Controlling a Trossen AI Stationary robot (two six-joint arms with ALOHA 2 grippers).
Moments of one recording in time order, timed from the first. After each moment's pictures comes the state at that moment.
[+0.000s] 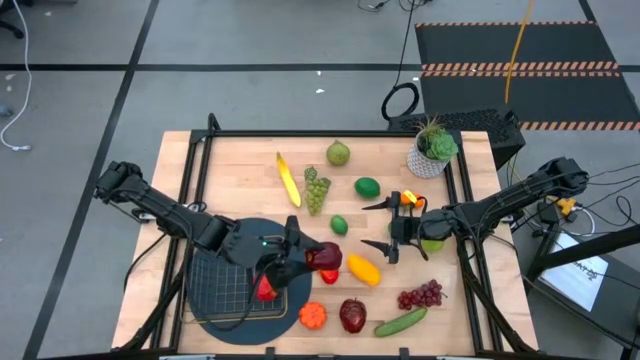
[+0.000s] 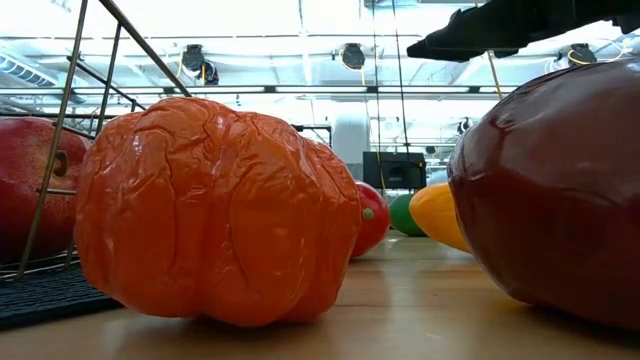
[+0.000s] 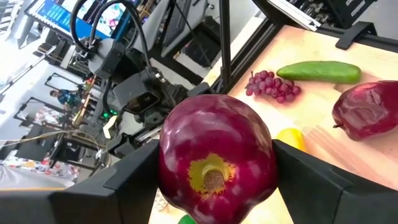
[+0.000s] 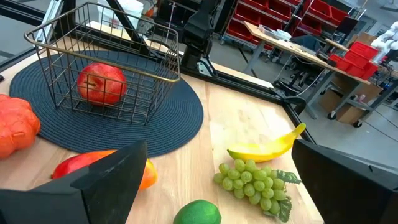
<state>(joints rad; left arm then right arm) -0.47 1.46 1.18 -0.05 -0.40 0.77 0.33 1.07 0.49 0.33 0.45 -0.23</state>
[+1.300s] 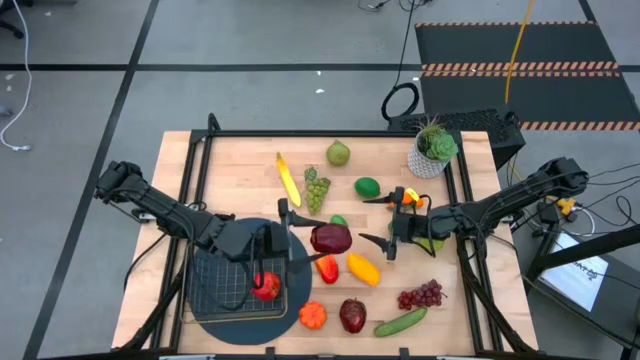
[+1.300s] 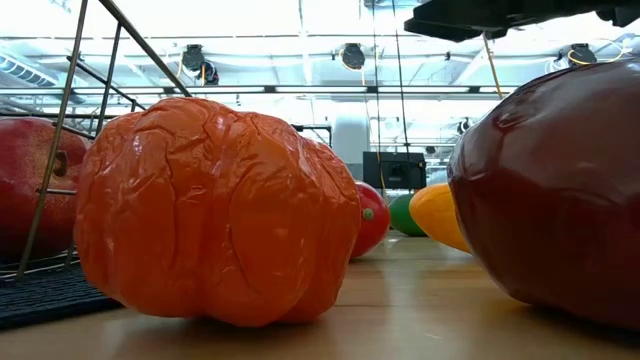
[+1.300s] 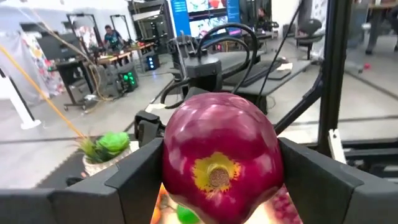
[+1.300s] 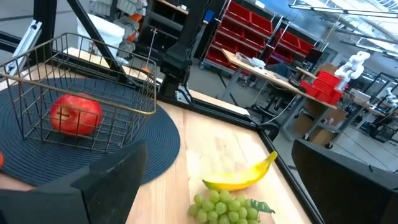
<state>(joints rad) -0.45 1.45 1.18 0.26 -0.56 0.12 0.34 1.07 0.49 0.48 0.50 -0.34</state>
